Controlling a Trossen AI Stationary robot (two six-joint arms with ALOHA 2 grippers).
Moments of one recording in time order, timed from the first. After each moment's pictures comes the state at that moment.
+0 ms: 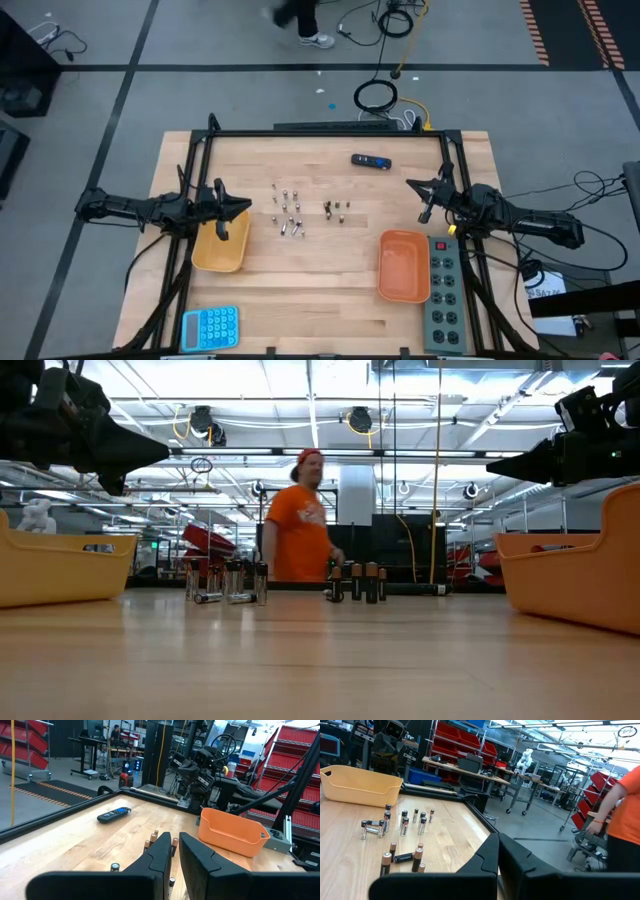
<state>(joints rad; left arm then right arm) -0.15 0.08 0.00 0.09 -0.35 -0.20 -0.17 0.02 0.02 0.06 0.29 -0.30</state>
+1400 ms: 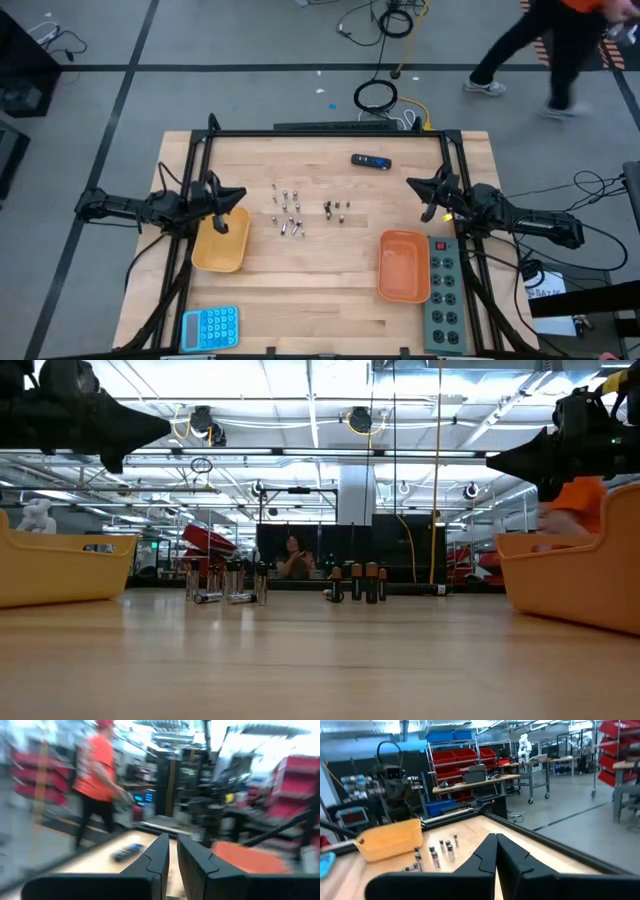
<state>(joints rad) -0.15 0.08 0.00 0.28 -0.46 0.00 -0.17 0.02 0.01 0.10 0.28 0.17</state>
